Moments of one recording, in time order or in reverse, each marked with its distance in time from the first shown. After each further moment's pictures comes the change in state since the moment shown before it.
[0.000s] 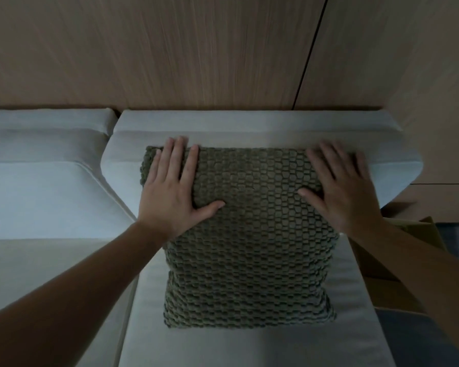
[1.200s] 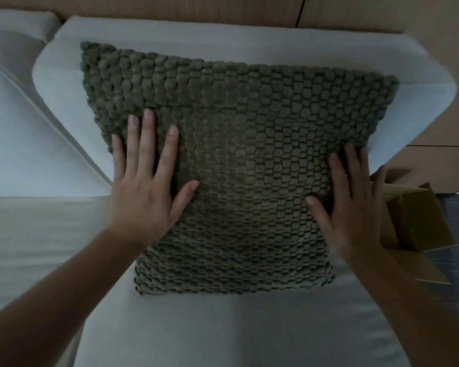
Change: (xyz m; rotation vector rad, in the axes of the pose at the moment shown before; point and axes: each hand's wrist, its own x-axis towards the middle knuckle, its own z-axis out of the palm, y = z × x) left_hand -0.085 0.023 0.062 -0.075 0.266 0.040; right_hand -0.119 -0.030 0.073 0.151 0.184 0.188
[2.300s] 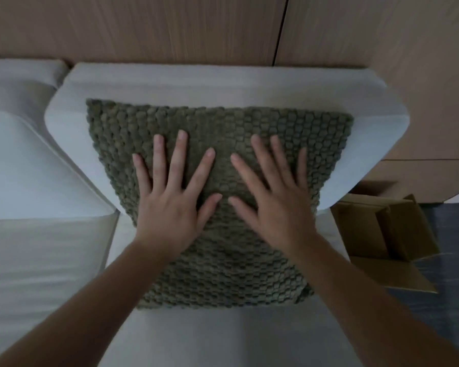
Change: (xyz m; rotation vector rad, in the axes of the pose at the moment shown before) left_hand 0.033 0.051 -0.013 0.099 -0.083 0.025; right_hand 0.060 -0.082 -0.028 -0.029 0.066 -0.258
